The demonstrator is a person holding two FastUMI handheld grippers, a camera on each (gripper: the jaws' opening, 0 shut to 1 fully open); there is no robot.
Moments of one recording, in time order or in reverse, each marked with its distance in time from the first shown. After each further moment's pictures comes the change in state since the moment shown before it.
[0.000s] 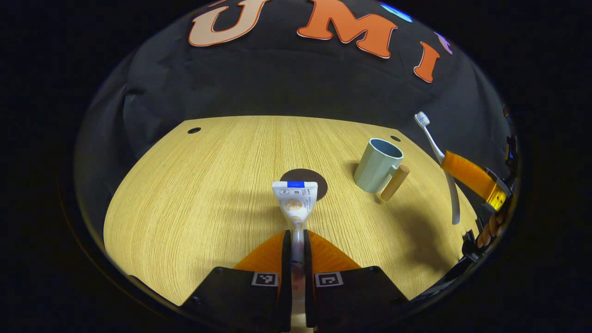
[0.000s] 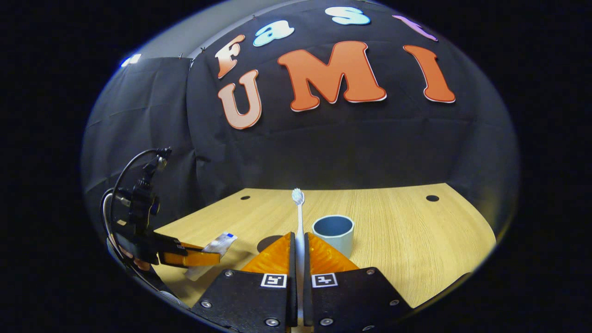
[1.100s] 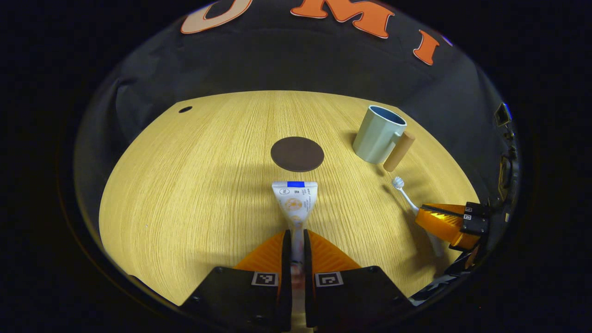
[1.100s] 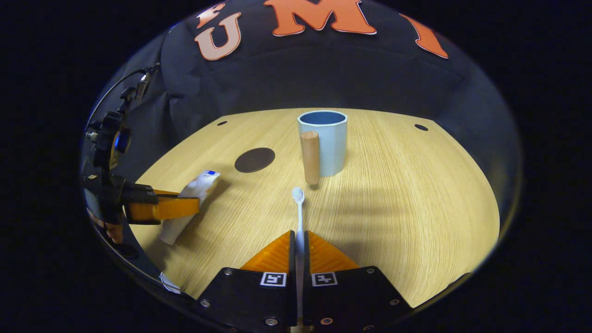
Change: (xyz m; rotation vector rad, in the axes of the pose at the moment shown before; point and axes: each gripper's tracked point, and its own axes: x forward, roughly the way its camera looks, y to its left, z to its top) left arm 0.015 -0.006 -0.044 0.011 0.150 -0.015; right arm -0.024 0.013 -0.129 0.006 0.507 -0.129
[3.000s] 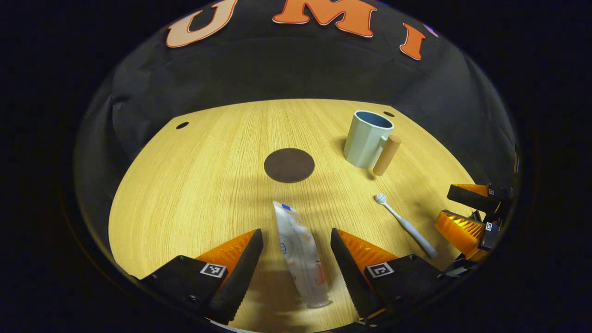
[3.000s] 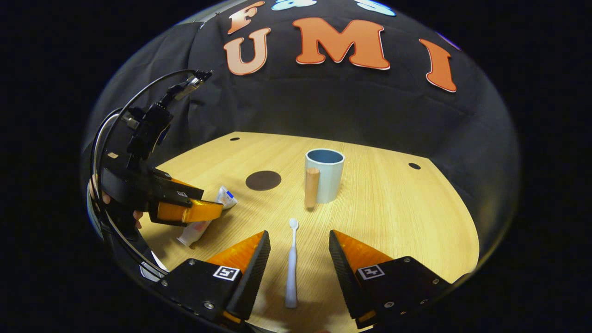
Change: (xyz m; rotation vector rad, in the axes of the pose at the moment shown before) left arm -0.008 -0.017 0.008 0.070 0.002 0.021; right arm -0.017 0.022 0.001 -0.133 -0.134 -0.012
